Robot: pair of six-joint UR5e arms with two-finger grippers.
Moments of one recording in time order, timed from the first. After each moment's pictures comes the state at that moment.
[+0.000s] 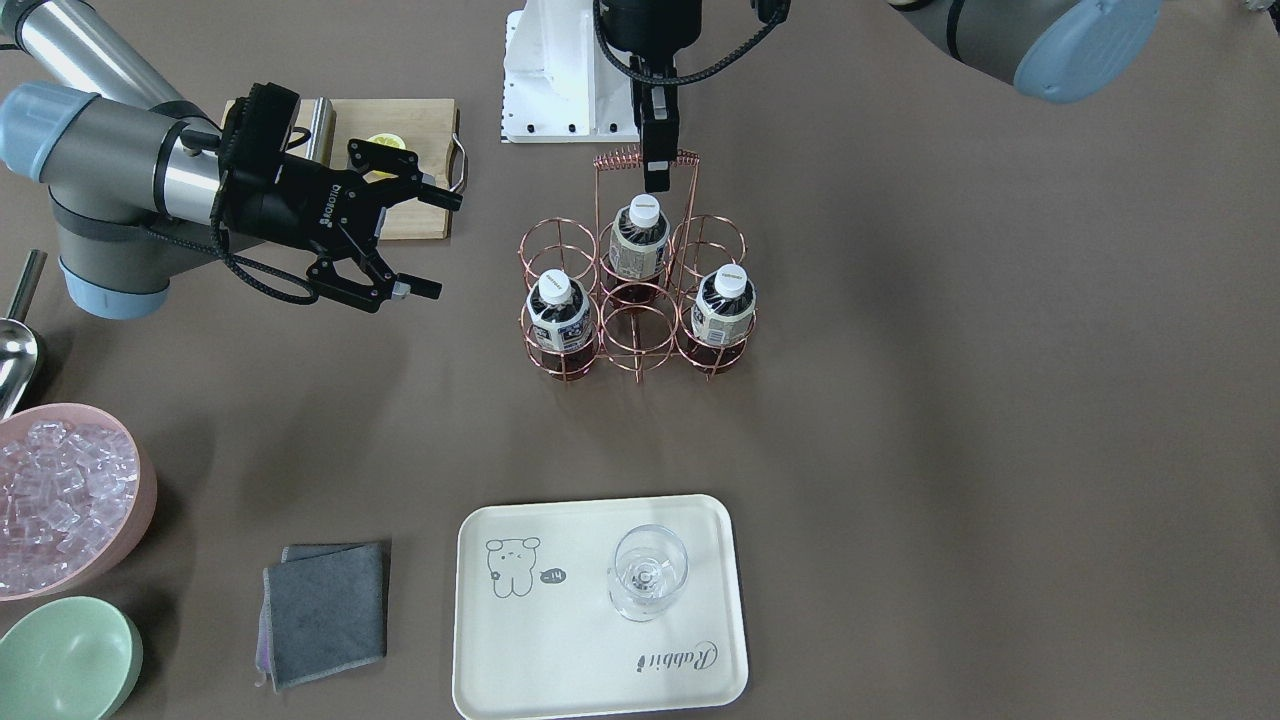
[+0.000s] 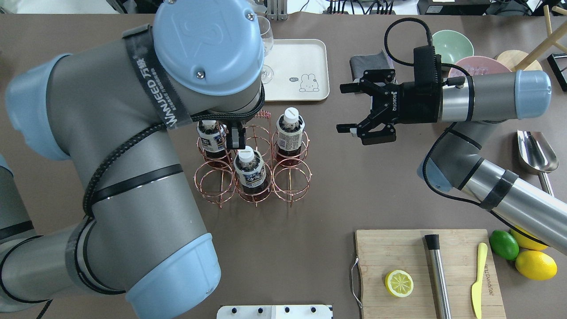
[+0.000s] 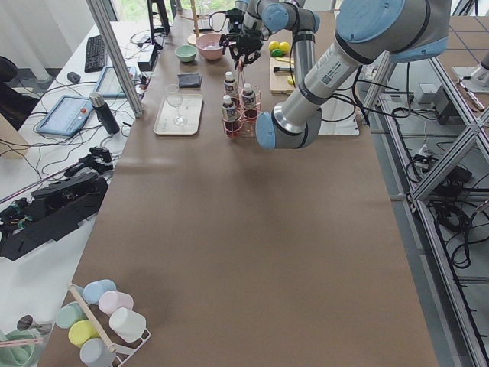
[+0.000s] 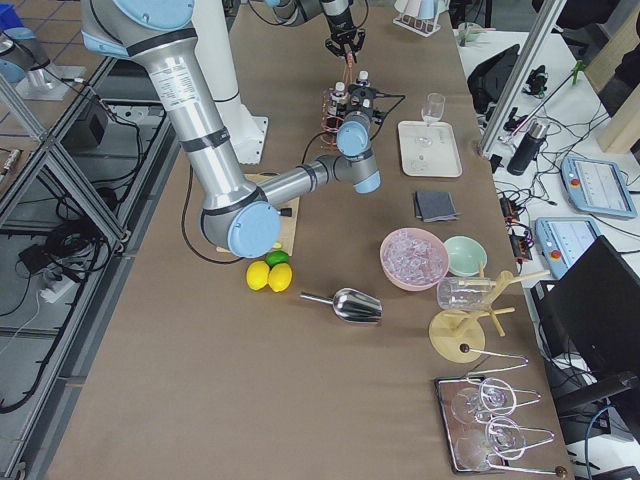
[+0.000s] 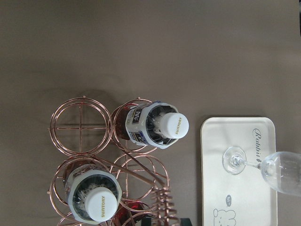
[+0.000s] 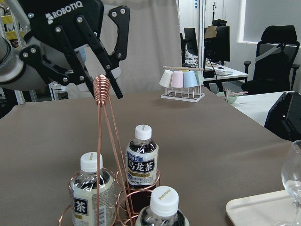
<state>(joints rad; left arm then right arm) -0.55 -2.56 -1.98 -0.95 -1.62 -2.78 0.80 -1.12 1.45 0.18 2.16 0.45</state>
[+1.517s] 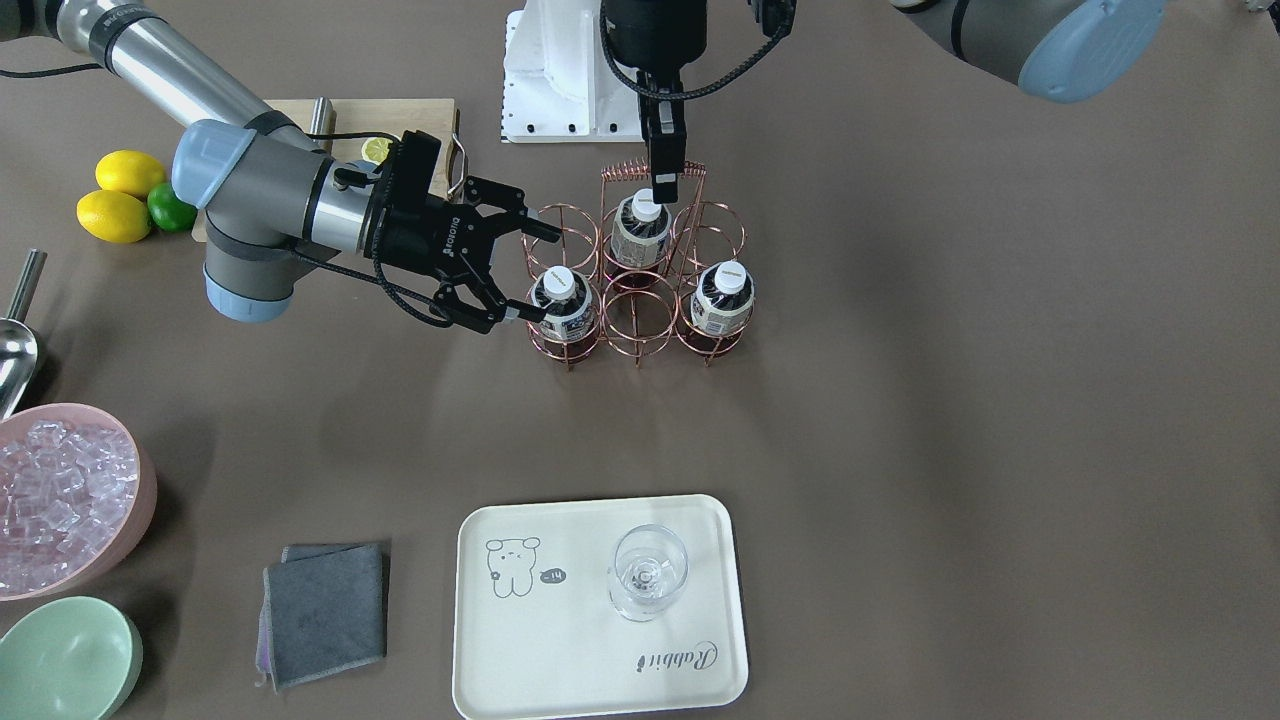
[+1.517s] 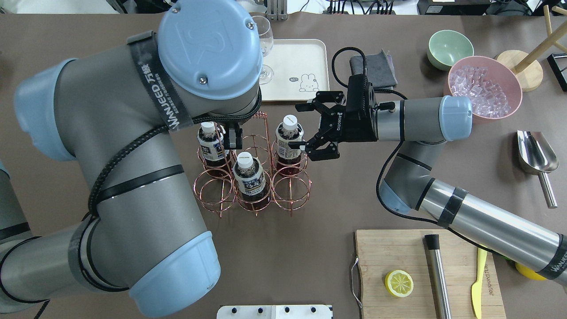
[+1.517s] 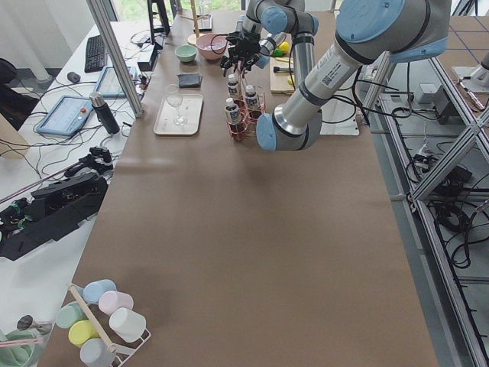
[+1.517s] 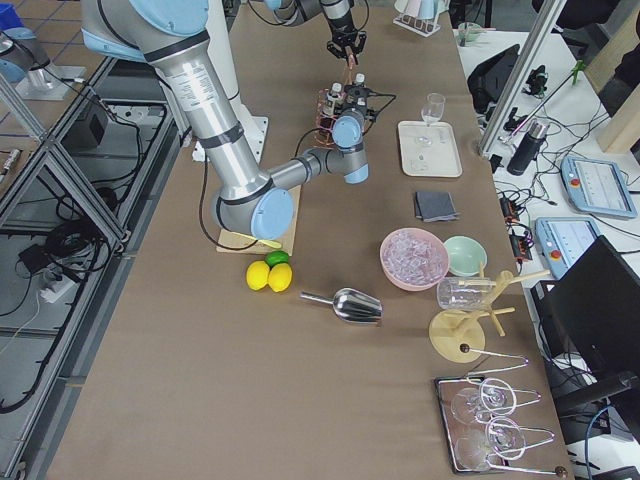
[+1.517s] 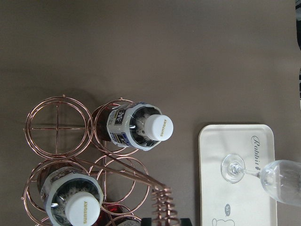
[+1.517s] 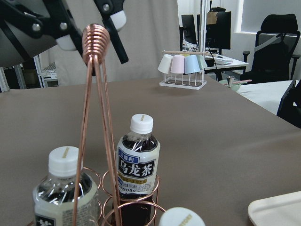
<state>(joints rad) -0.55 -2.55 -1.98 -0.96 -1.60 -2.78 0.66 -1.01 1.32 0.10 2.02 0.35</state>
